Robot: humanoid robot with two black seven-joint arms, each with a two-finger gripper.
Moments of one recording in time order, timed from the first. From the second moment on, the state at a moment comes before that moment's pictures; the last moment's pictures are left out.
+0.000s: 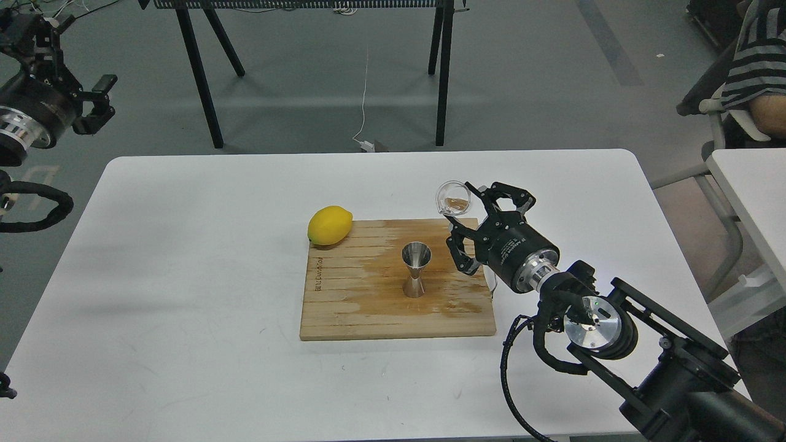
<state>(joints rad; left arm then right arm) -0.89 0.56 -0.83 -0.41 0.38 -0.49 -0.28 0.37 -0.26 0.76 1.53 -0.03 -0.28 0.09</state>
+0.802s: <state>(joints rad) -0.89 0.55 -0.83 -0.41 0.38 -0.49 -0.28 0.51 -0.36 0.54 1.53 -0.29 -0.31 0.06</state>
